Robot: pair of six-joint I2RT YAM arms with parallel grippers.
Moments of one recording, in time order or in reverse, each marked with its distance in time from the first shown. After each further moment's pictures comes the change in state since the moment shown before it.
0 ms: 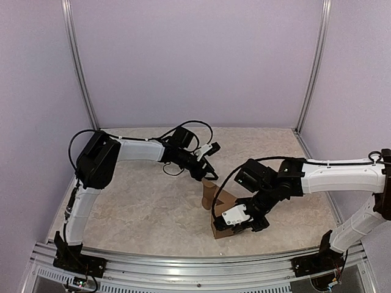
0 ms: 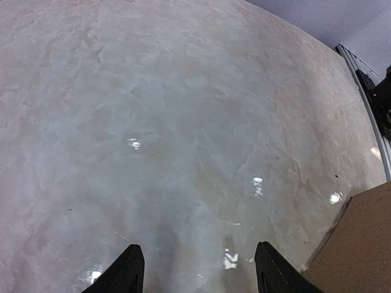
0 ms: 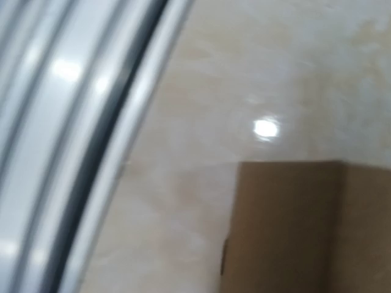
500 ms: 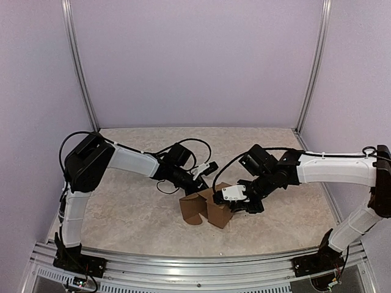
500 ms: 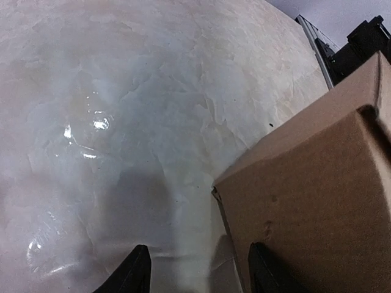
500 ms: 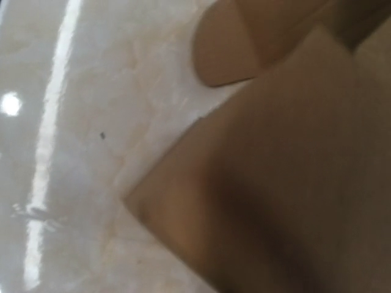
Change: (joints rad) left arm -0.085 -0.170 -0.389 0.126 0.066 -0.053; right arm -0.170 0.060 0.022 0.142 0.039 0.049
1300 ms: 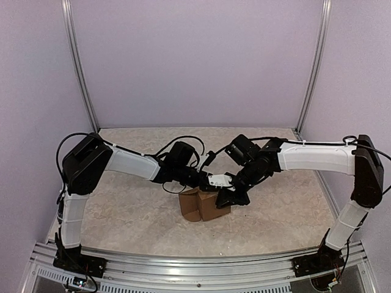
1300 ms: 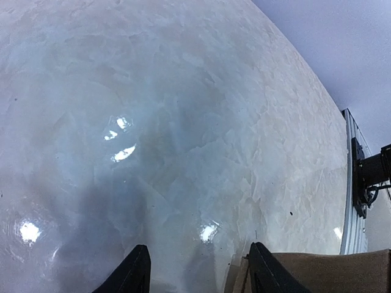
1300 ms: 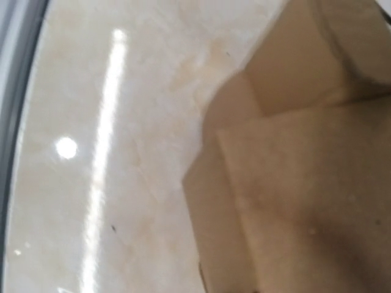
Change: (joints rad) left arm -0.058 -0.045 -0.039 0.216 -0.261 -0.515; right arm -0.032 0.188 0.213 -0.051 -0.174 0.091
